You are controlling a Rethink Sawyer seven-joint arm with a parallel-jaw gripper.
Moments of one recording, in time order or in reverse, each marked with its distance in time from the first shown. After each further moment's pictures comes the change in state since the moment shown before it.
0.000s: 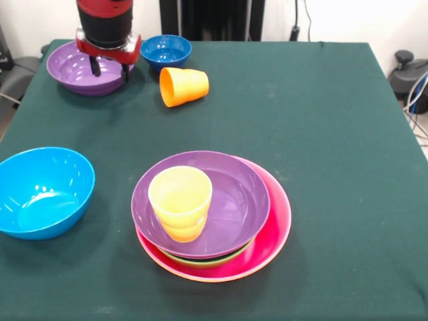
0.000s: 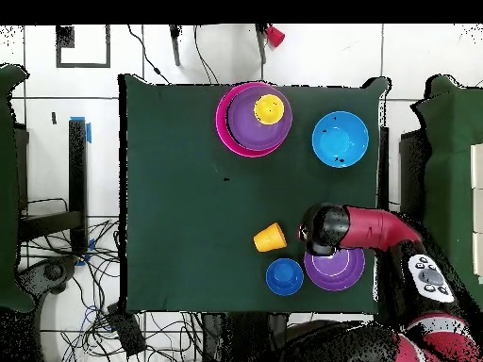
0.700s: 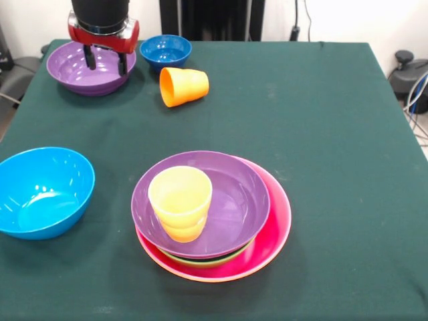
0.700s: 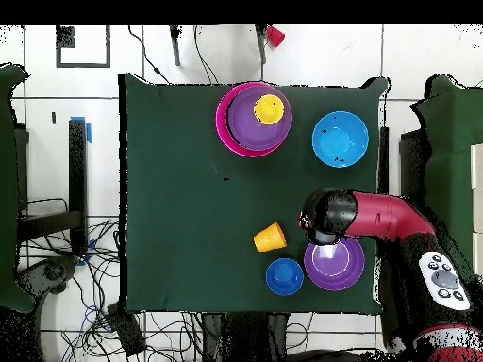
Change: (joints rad) arm -0.034 -0.095 0.096 -0.012 -0.001 0.133 0.000
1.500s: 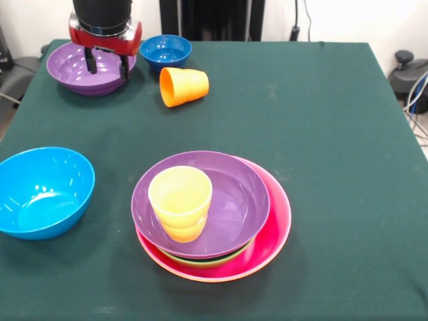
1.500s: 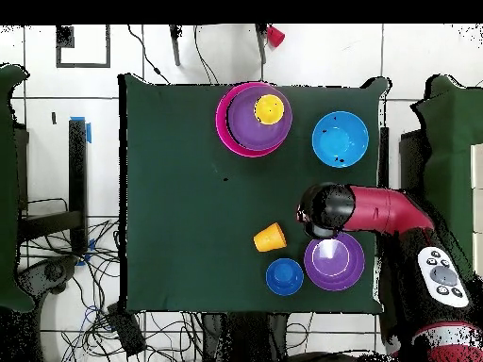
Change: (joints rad) arm 0.003 -0.022 0.029 -0.014 0.000 0.000 0.000
